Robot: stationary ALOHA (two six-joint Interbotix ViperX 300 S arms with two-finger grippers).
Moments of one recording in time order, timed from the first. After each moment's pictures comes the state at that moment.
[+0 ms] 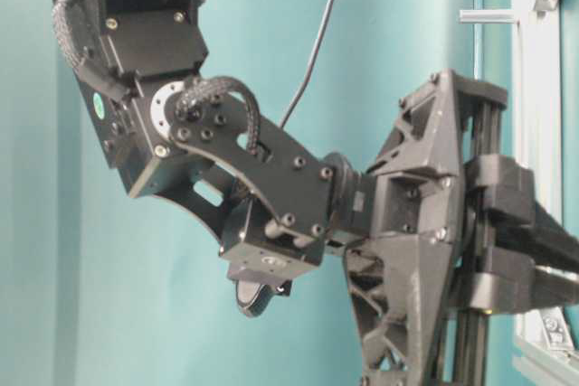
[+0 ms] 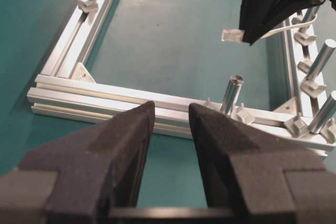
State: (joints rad) left arm 0.18 -1.32 1.44 -0.07 0.17 0.00; right arm 0.16 0.44 -0.08 -0.52 0.92 1.86
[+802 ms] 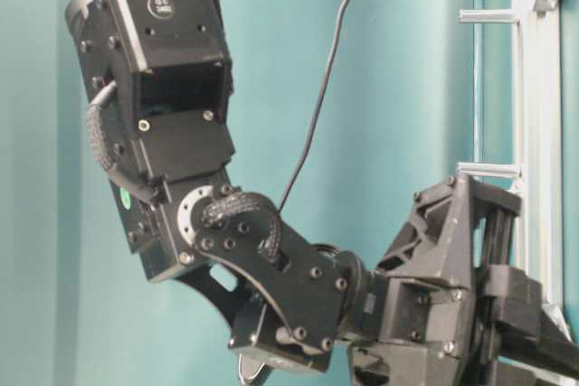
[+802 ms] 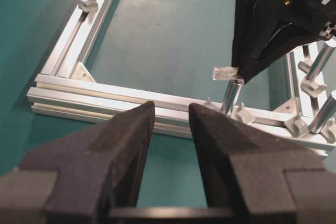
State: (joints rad) left arm 0.18 -1.32 1.44 -0.07 0.17 0.00; right arm 0.14 0.57 -0.27 -0.52 0.89 1.81
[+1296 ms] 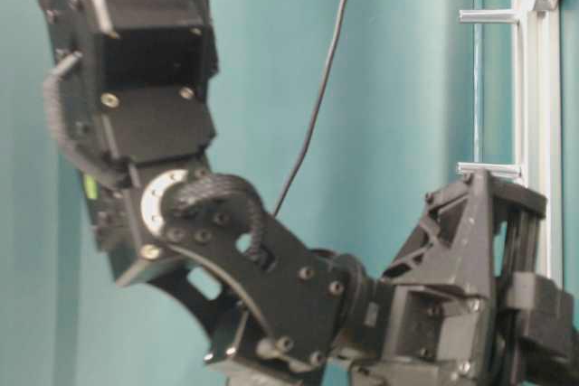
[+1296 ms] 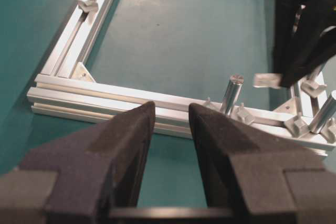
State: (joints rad) left arm 0.18 -1.32 1.44 -0.07 0.17 0.00; right arm 0.21 0.57 -0.29 -0.49 0.89 1.82
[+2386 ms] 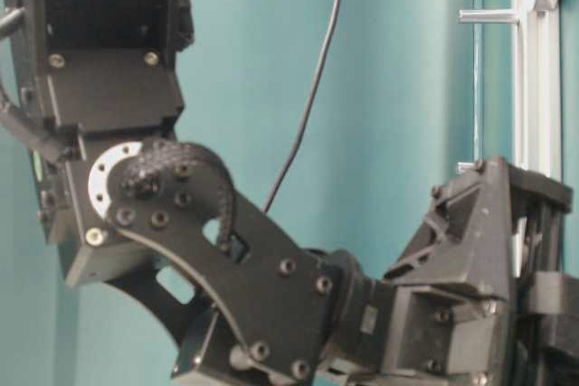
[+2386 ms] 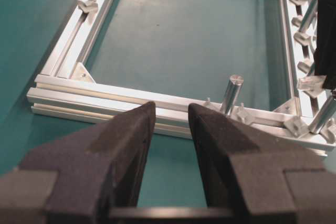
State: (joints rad) left arm 0.18 -1.32 1.44 -0.07 0.17 0.00; right arm 0.27 0.57 -0.30 -0.47 0.91 1.82
